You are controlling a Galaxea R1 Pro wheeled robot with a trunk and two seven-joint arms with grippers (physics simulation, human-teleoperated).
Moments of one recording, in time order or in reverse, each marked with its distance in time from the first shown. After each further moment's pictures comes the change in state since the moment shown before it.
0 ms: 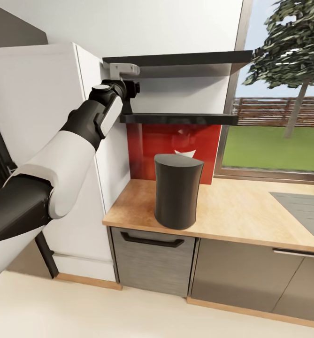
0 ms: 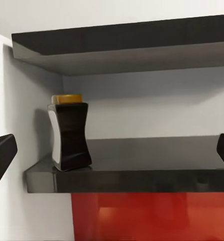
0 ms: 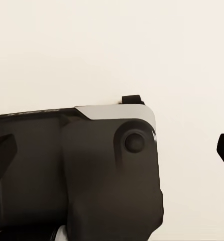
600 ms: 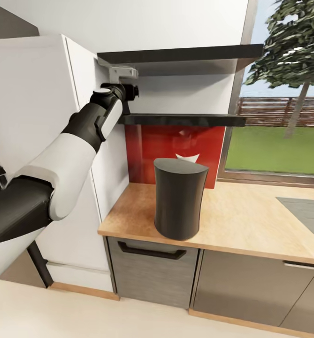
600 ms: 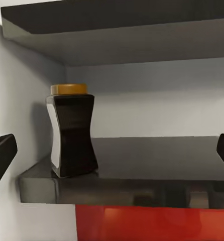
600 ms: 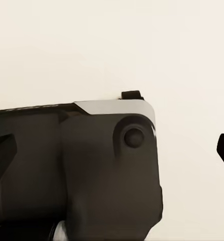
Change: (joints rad) left arm 0.011 0.001 -0.002 0.009 0.001 -0.004 0.034; right arm 0.009 0.000 0.001 0.001 0.000 0.002 0.000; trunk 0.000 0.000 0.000
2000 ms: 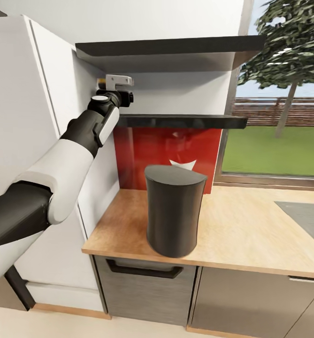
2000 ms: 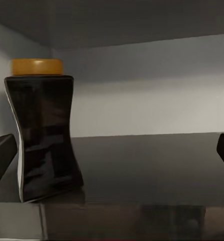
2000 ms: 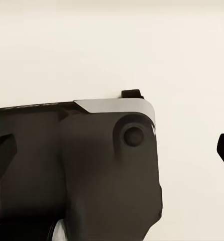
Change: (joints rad) left arm 0.037 0.026 -0.003 -0.010 -0.037 0.002 0.018; right arm 0.005 0.000 0.000 -0.001 0.004 -0.002 0.000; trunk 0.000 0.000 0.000
